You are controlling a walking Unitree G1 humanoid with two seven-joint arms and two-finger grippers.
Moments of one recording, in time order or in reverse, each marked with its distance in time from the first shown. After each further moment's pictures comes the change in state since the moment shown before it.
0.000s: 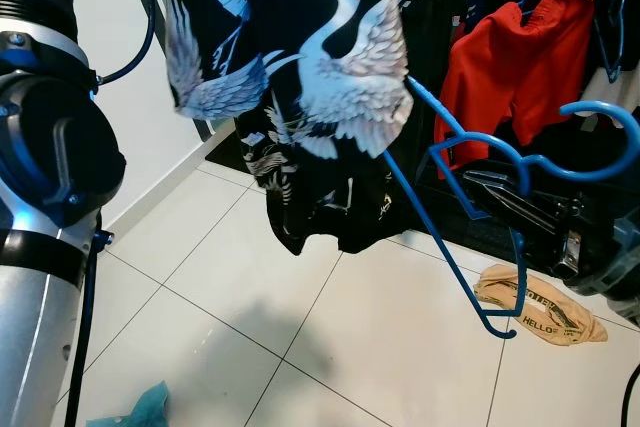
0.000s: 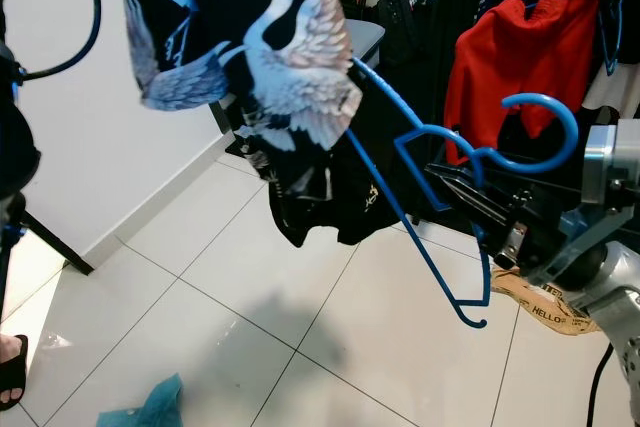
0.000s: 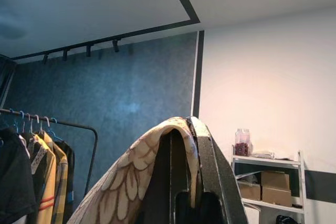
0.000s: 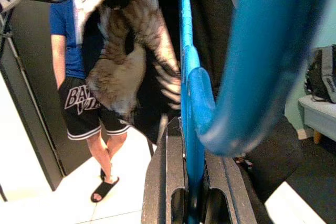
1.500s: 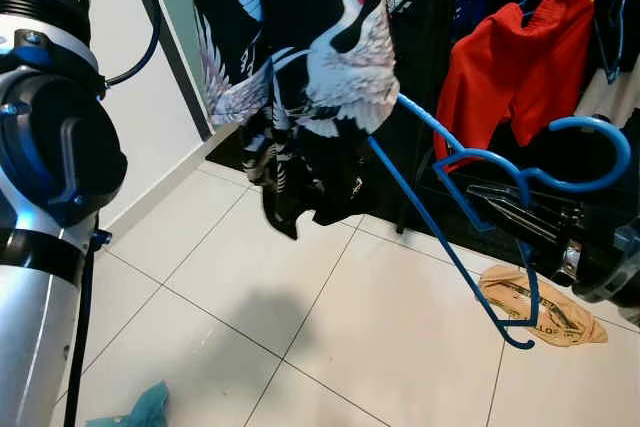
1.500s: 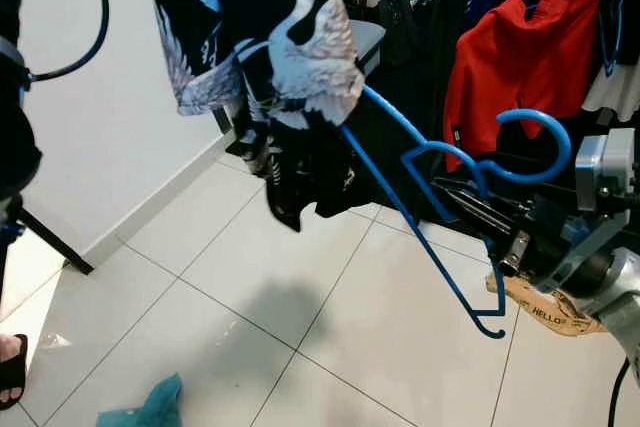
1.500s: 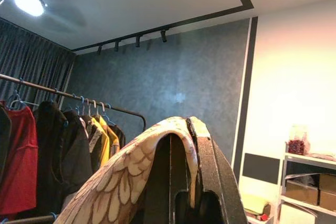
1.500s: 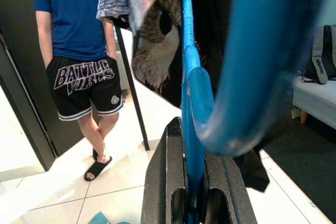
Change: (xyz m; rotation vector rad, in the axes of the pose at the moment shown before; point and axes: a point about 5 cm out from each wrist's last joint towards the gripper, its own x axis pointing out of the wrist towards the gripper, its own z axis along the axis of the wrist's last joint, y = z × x) left arm -0.005 0.018 -0.009 0.097 0.048 0.189; right arm -0.010 -0.005 -0.005 -0.020 0.086 -0.028
